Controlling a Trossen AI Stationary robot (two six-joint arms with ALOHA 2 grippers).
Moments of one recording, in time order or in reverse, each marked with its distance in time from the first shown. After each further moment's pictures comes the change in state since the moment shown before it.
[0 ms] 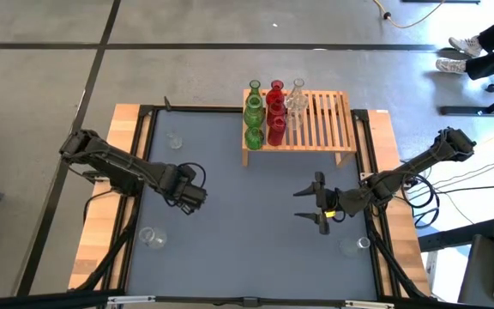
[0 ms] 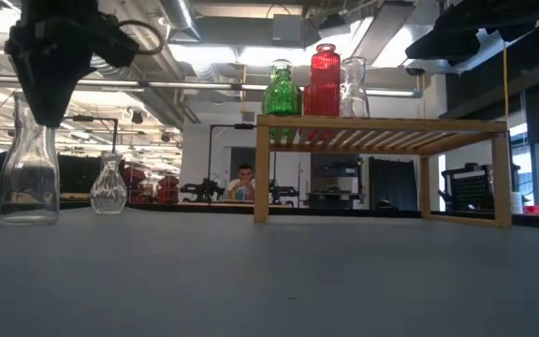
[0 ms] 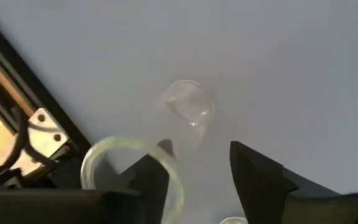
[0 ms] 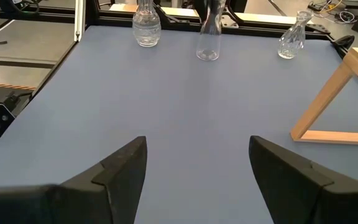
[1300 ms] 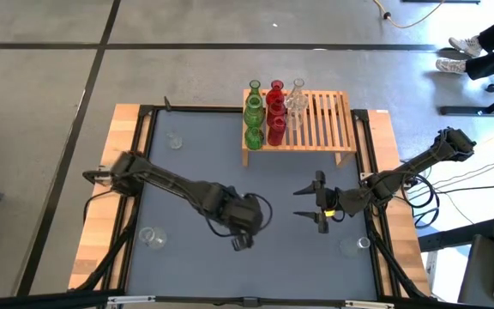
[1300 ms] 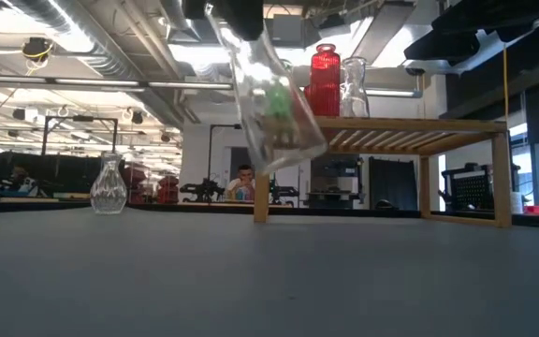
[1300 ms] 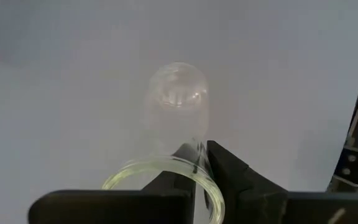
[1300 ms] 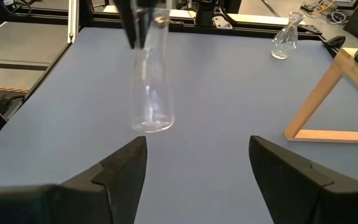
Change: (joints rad) left arm -0.060 0.531 0.802 0.205 0.017 0.498; right arm 0.000 0.000 0.000 0.000 0.023 0.005
